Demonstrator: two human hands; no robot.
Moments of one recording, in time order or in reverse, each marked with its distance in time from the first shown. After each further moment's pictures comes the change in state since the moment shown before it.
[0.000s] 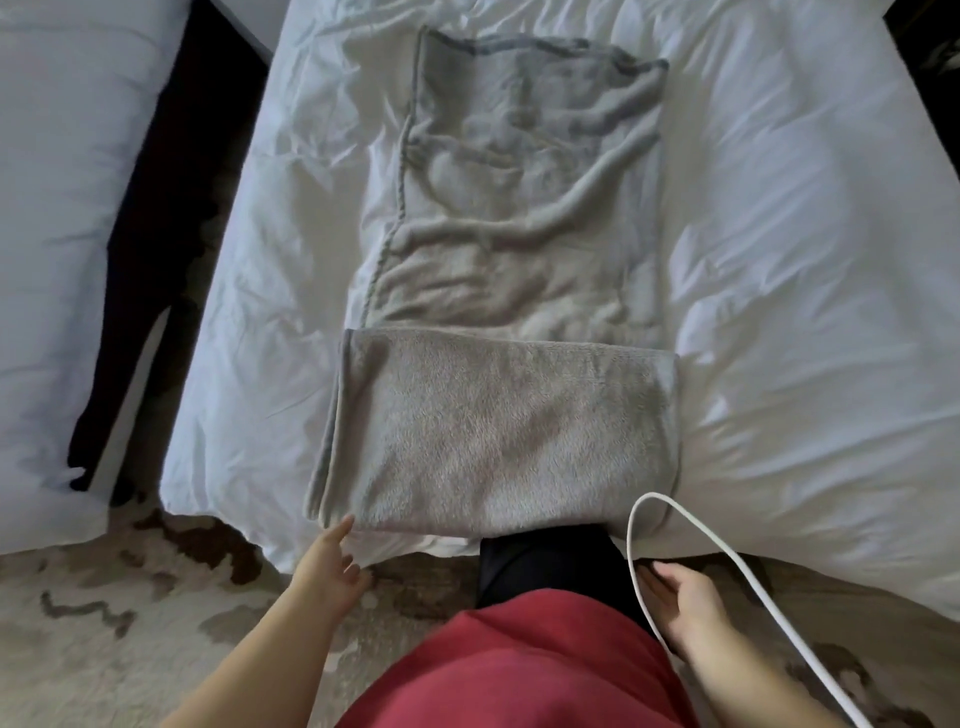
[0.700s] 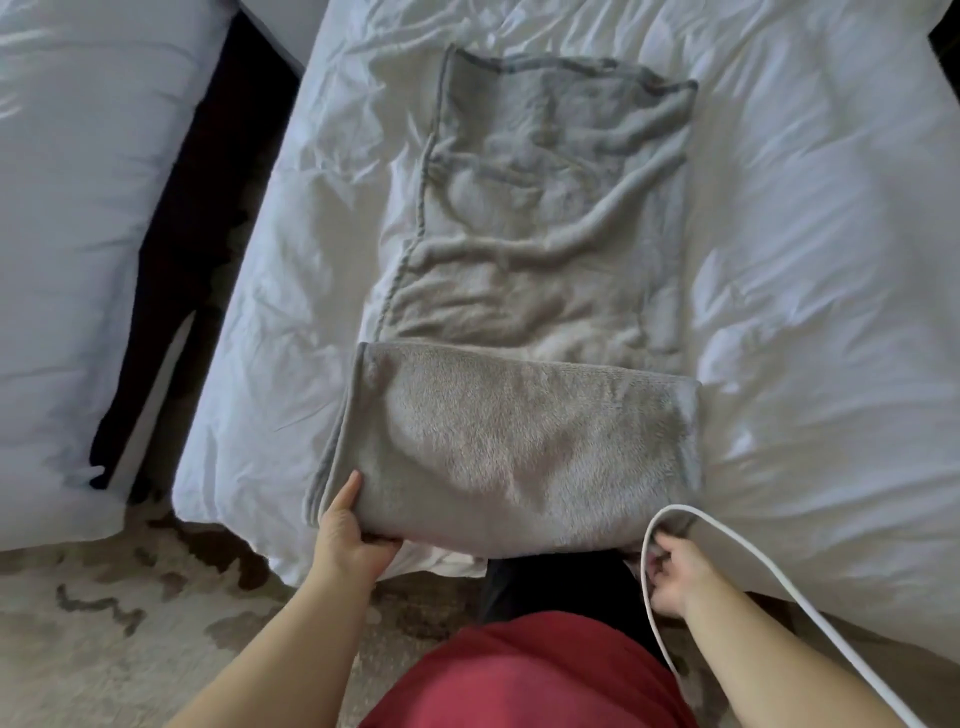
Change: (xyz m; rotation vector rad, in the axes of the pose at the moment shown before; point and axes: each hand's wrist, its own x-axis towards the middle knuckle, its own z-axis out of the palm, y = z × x) left_hand -0.028 0.027 0.054 -0.456 -0.263 -0.116; right_hand 0.012 -0.043 0.067 -0.152 0.020 0.061
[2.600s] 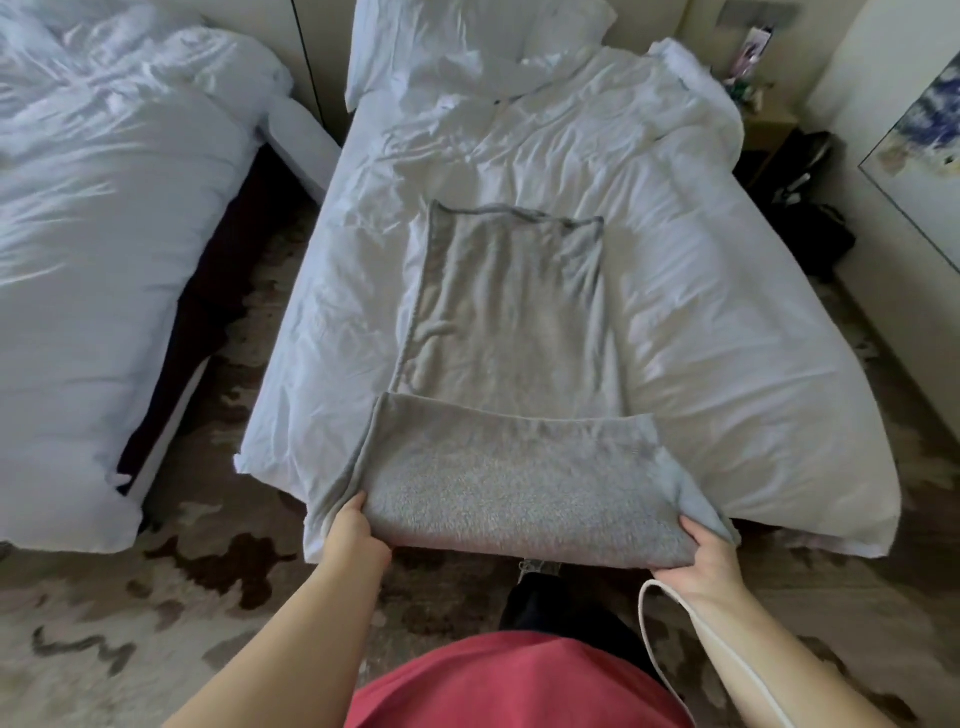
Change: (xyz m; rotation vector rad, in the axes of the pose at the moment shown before) left_hand -0.120 -0.010 -0.188 0.156 0.086 0.231; right_hand -0.152 0.189 -0.126 0.493 -0.222 -0.528
